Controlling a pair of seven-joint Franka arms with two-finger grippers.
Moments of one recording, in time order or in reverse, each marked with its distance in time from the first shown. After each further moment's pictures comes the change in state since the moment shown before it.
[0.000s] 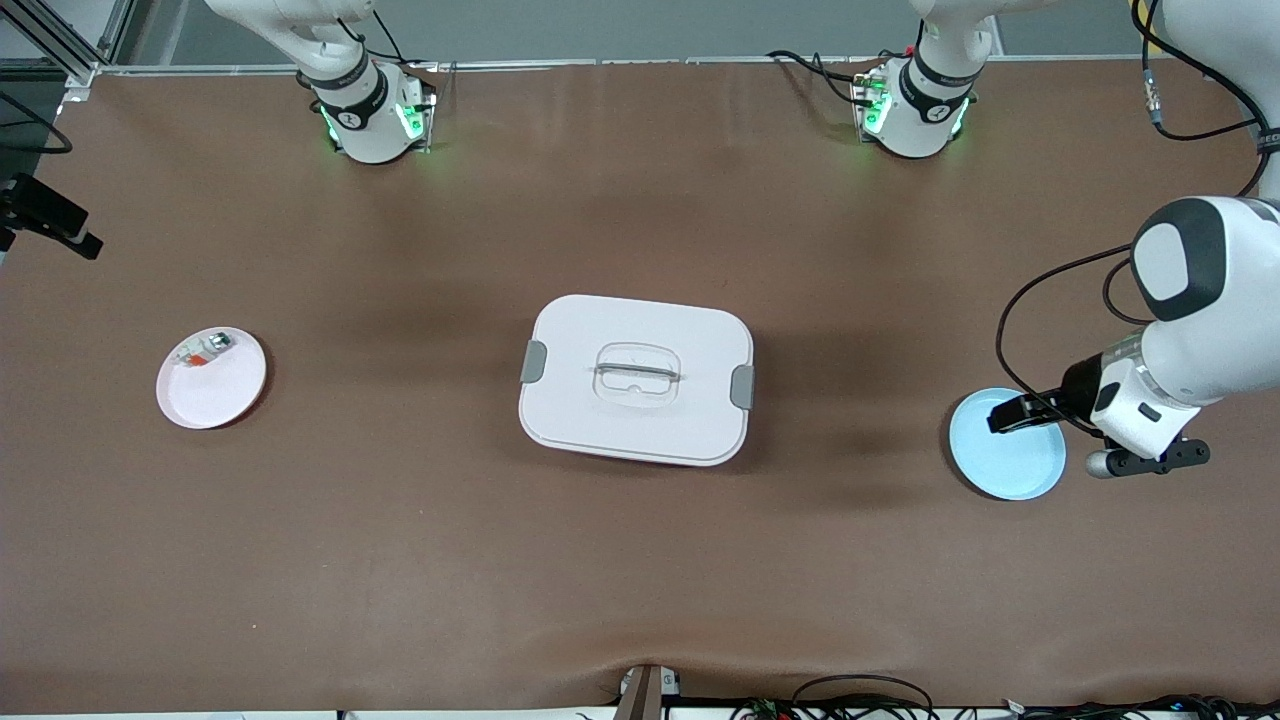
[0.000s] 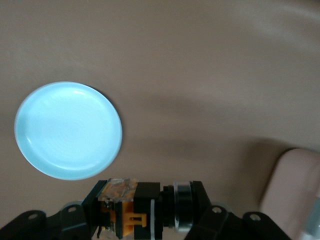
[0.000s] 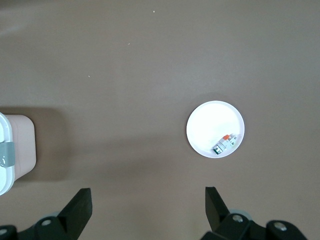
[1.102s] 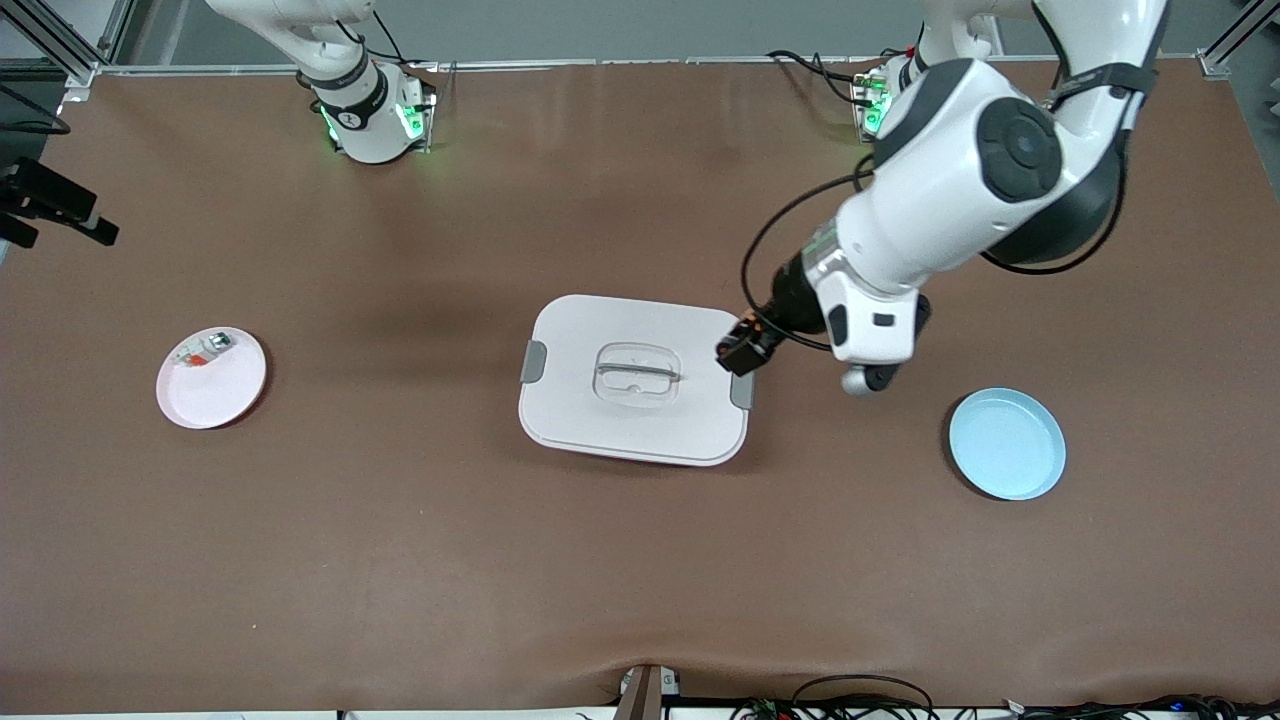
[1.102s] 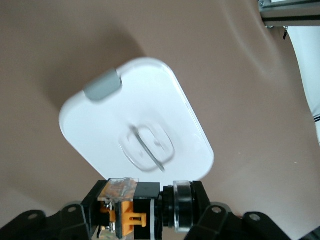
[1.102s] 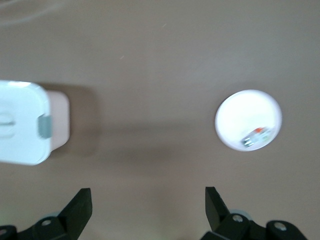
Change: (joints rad) left arm -0.324 0.073 -0.232 0.292 -0.030 -0.028 -1.248; right arm -0.018 0.020 0.003 0.030 0.179 -0.109 -0.077
